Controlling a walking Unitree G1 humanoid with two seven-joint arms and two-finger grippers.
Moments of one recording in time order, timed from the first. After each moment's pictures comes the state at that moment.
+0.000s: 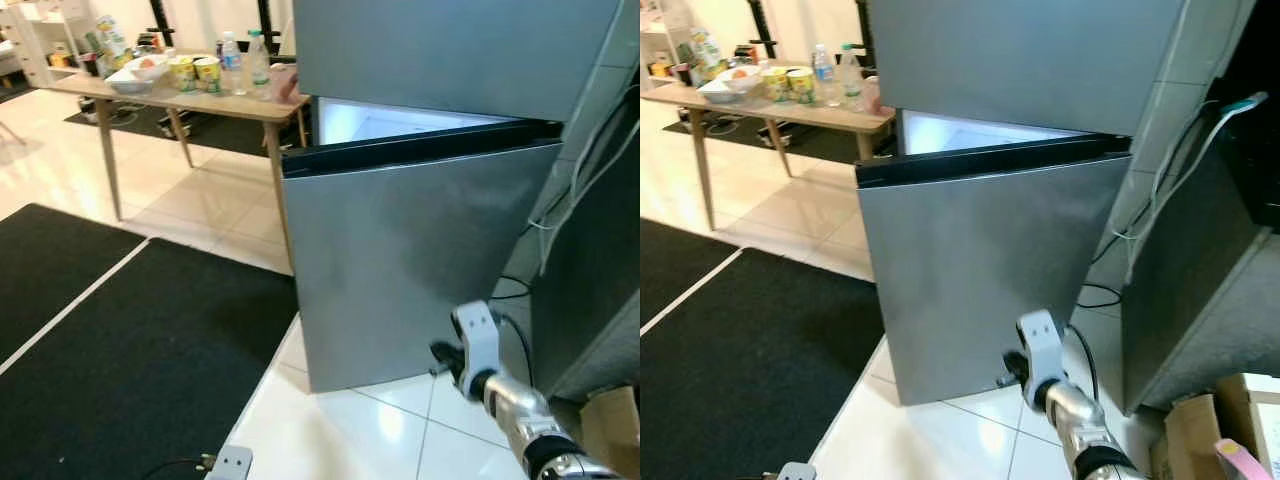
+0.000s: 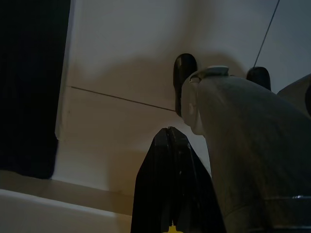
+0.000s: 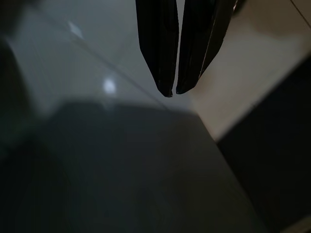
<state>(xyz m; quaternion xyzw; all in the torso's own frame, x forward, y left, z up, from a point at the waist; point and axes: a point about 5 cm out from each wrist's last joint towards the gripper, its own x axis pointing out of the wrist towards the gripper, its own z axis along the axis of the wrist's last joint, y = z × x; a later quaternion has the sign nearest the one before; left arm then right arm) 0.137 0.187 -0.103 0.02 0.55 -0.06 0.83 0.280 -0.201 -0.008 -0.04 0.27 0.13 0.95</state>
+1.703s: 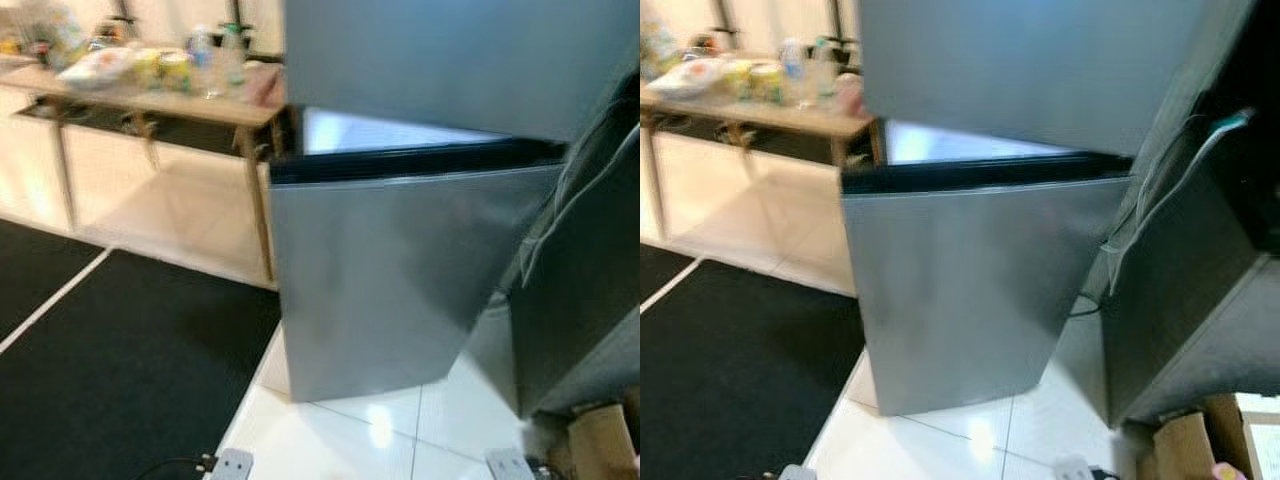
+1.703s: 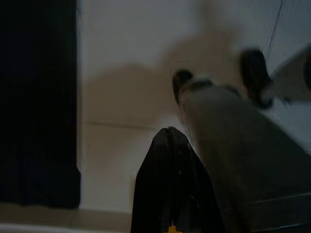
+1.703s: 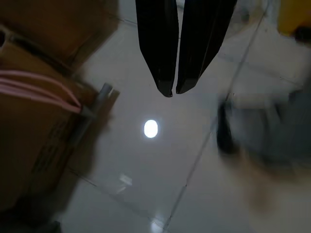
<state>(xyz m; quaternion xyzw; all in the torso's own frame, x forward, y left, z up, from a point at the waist) 0.139 0.188 -0.103 0.06 0.55 -0.09 0.83 0.128 -0.240 -0.097 -0.12 0.55 0.00 0.83</state>
